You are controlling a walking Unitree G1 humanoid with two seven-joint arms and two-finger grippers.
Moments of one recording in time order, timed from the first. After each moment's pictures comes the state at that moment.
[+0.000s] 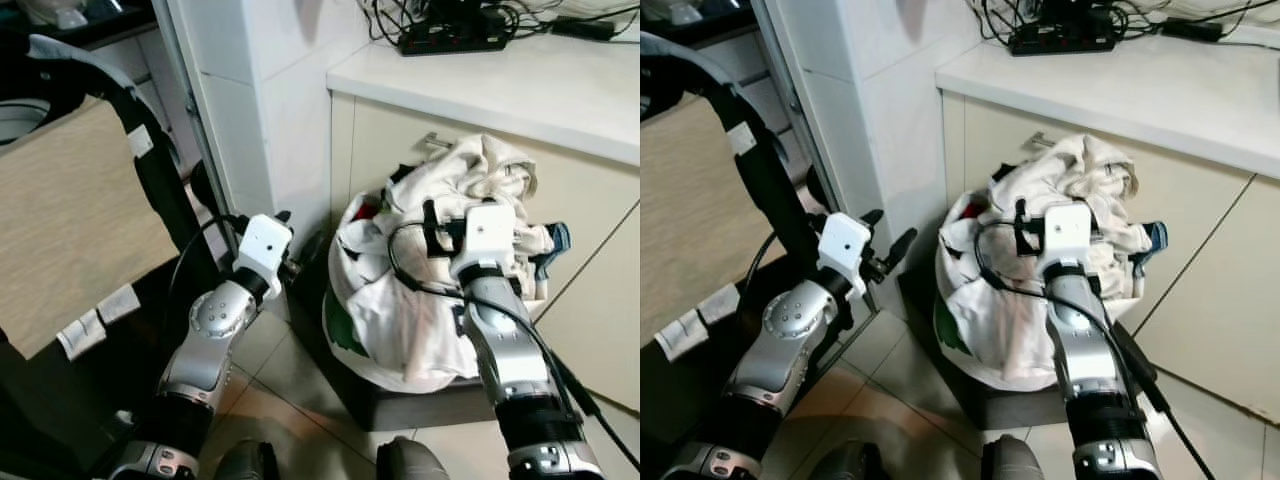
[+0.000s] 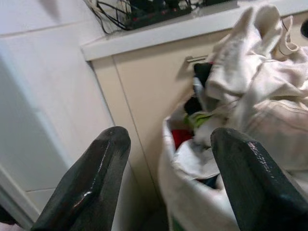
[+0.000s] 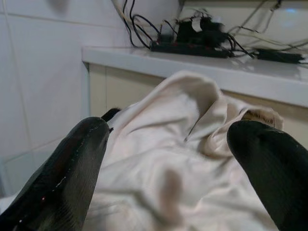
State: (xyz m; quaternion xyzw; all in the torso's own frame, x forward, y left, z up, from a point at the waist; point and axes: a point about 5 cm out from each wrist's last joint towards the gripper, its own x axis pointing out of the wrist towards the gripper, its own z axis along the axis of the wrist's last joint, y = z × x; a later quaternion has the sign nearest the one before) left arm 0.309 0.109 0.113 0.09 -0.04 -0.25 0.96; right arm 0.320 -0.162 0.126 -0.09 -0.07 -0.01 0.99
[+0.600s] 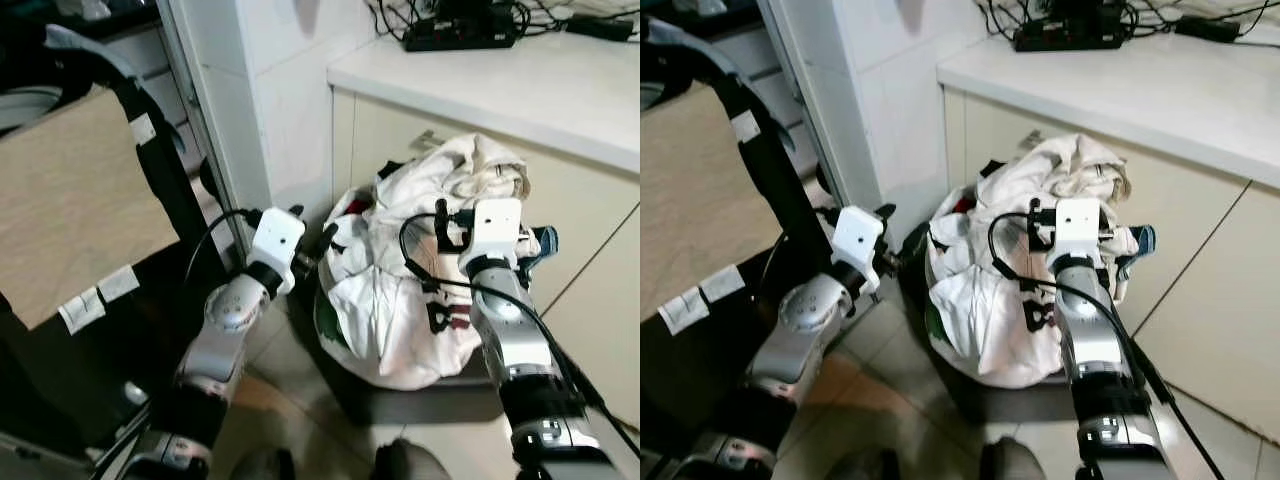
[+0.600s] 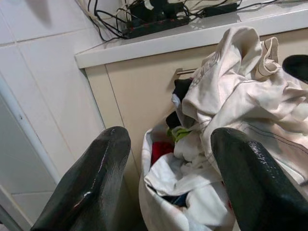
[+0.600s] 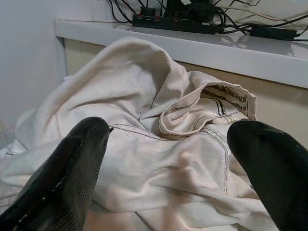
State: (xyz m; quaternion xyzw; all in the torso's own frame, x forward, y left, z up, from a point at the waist) left arm 0.314 0.098 0.121 0.08 -0.06 -0.26 0.96; right arm 0.336 -0.180 0.118 -0.08 -0.03 -0.05 1.00
